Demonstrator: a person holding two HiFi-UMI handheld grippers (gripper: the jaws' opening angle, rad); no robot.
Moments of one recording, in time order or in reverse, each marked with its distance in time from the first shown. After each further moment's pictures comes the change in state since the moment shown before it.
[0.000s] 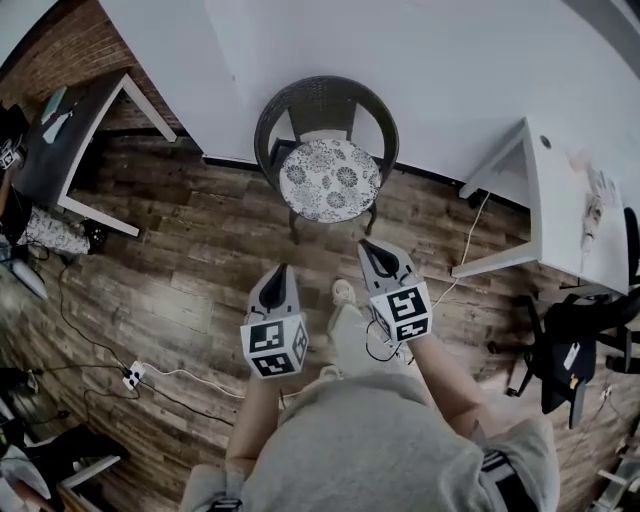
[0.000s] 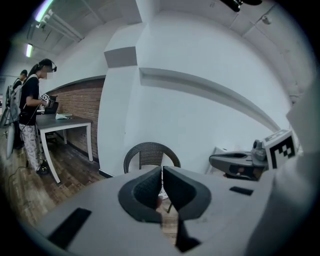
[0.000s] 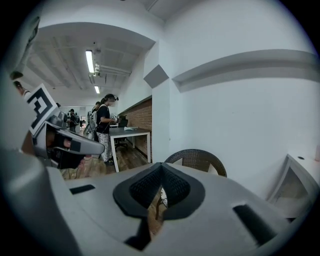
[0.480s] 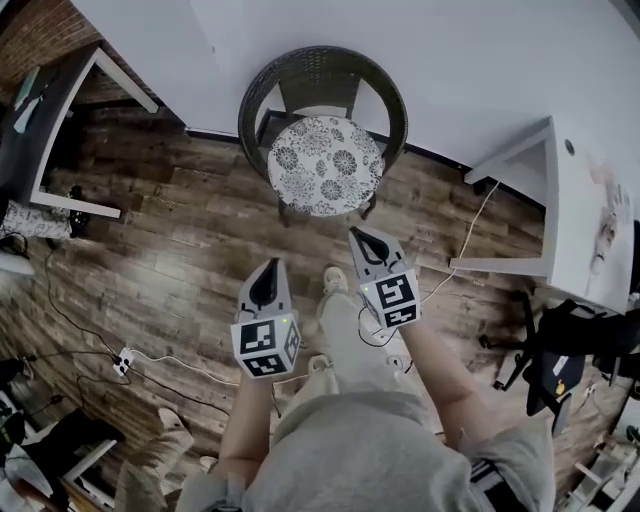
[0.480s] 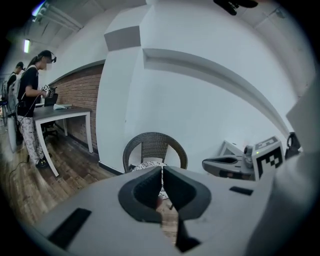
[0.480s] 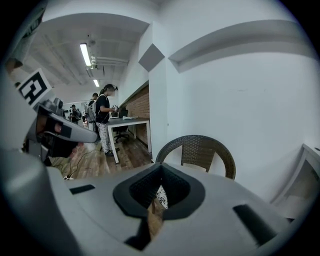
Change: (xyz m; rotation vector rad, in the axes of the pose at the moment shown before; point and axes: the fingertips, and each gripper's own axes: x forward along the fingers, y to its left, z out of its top) left arm 0.115 0.034 -0.023 -0.035 0.101 0.029; right arm 0.125 -0.055 -0.067 0.018 0.114 0.054
